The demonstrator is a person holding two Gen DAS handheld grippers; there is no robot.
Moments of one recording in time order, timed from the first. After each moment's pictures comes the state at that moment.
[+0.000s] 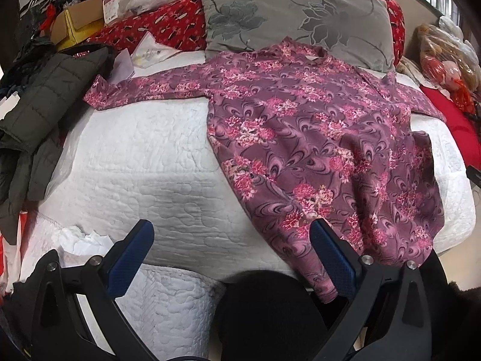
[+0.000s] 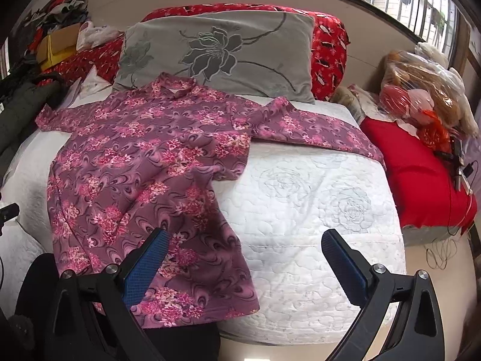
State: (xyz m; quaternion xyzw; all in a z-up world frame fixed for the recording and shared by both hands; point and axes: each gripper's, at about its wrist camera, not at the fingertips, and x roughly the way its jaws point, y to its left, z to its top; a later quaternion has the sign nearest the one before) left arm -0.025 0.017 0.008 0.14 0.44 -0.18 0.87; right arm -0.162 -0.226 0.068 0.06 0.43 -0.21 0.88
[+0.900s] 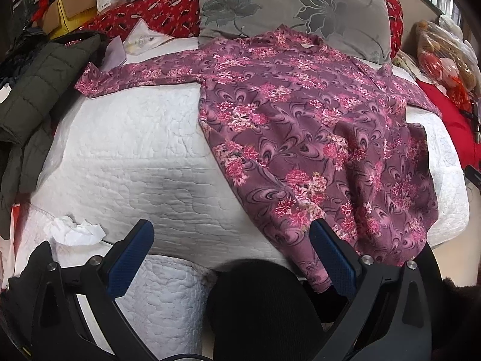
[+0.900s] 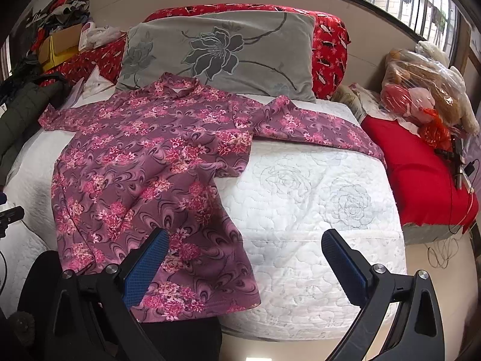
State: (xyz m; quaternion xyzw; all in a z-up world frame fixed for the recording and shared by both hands) left arm -0.025 0.016 0.002 0.13 0.47 -0.19 0.85; right arm -0.171 -0.226 0.070 0.06 0.43 -0.20 0.88
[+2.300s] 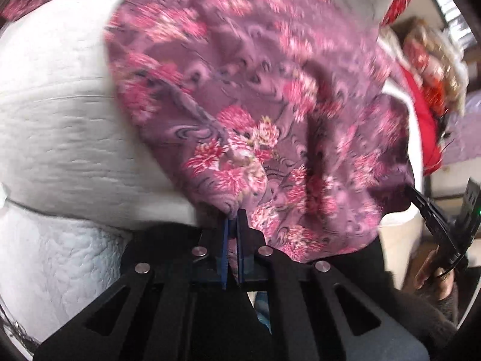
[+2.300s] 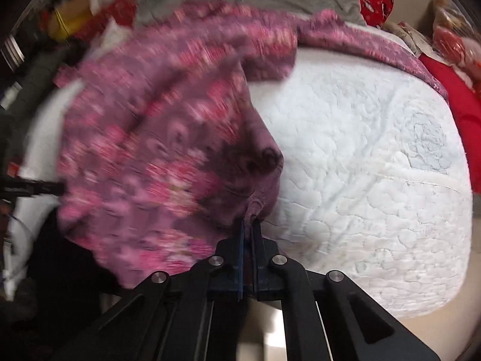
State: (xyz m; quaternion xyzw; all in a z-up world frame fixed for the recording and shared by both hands) left arm 0.003 -0.008 -0.041 0.03 0.65 -0.27 0.71; right arm -0.177 -0.242 0.005 0.17 0.52 -0.07 0.84
